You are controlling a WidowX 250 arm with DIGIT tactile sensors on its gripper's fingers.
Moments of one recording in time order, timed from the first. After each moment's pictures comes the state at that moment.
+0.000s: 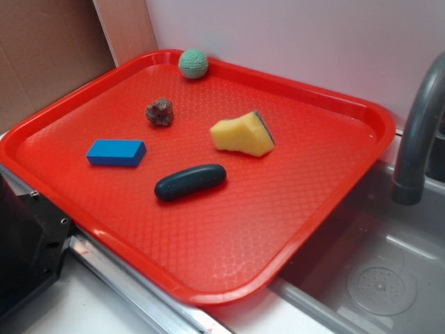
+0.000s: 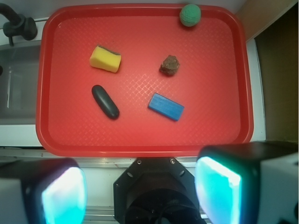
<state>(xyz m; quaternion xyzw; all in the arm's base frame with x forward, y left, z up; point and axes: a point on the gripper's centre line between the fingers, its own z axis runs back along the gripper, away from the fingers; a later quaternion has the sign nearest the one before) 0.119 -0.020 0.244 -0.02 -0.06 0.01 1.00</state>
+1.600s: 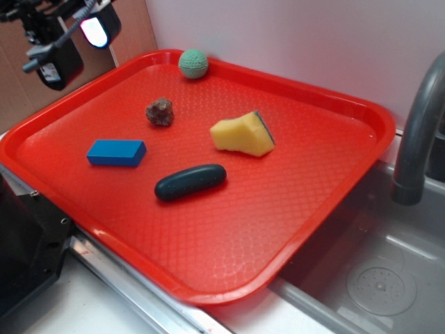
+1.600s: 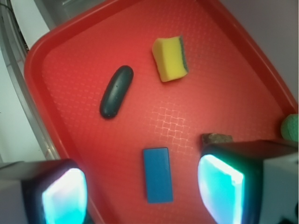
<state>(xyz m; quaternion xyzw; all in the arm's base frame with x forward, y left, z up) 0.173 0.003 0.140 -0.05 -0.09 -0.49 0.87</state>
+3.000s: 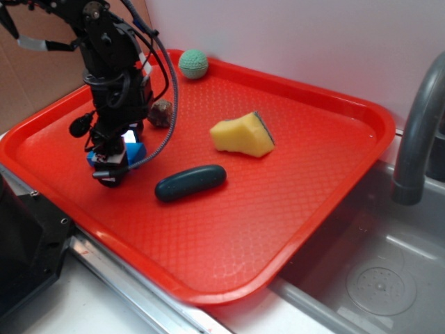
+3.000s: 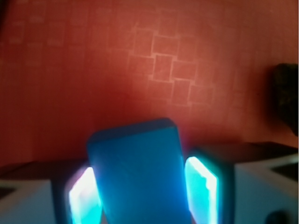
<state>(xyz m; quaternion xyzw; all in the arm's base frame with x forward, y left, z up) 0.180 0.016 0.014 0.04 0.02 -0.43 0.90</state>
